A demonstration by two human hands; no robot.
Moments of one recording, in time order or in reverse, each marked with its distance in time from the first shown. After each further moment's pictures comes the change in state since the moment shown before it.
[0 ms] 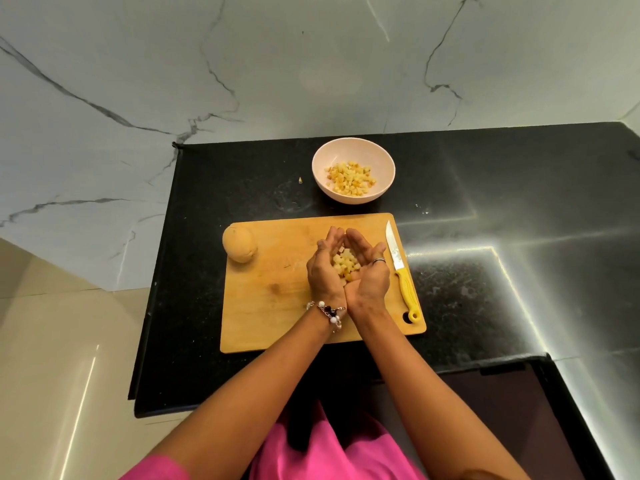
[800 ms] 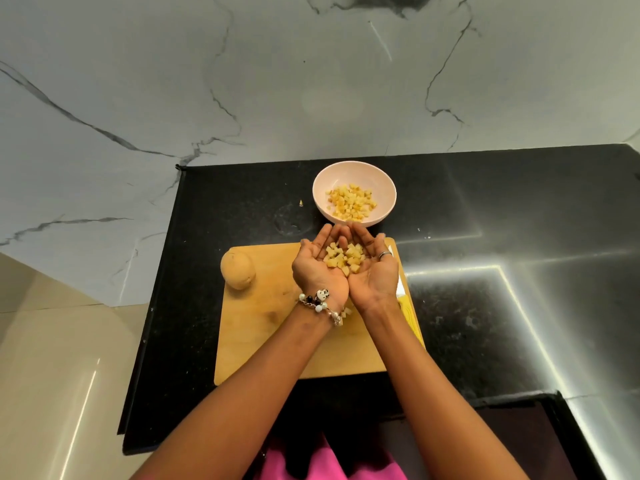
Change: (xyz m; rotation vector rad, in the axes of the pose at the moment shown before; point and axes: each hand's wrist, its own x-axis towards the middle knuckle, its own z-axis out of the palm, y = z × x) left_hand 0.018 0.053 0.031 -0.518 0.101 -0.206; right_hand 0.023 -0.038 0.034 0.133 -0.105 0.146
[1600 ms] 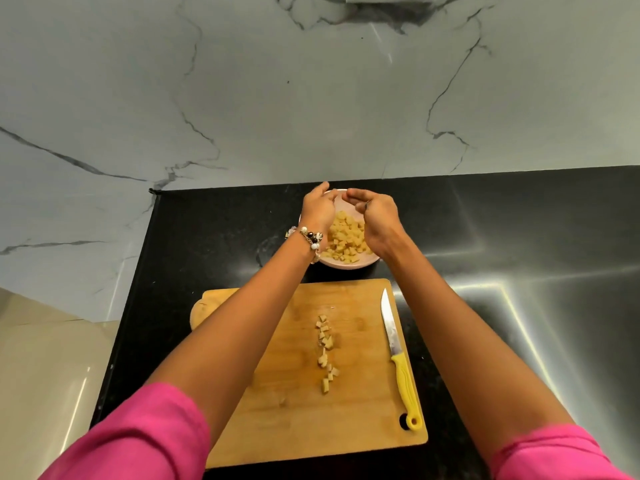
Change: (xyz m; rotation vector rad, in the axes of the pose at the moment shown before) left_hand 0.145 0.024 0.113 1.004 -0.166 0.157; right_hand 0.143 -0.084 0.076 -0.885 0.017 -0.146
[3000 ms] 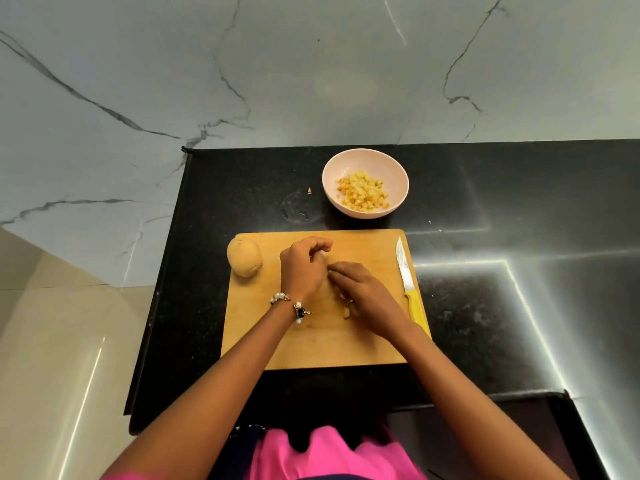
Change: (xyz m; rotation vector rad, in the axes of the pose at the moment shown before) left_hand -0.141 -0.115 -0.091 0.543 0.161 0.432; right_hand -0.163 0.142 -0.027 -1.192 -0.474 -0.762
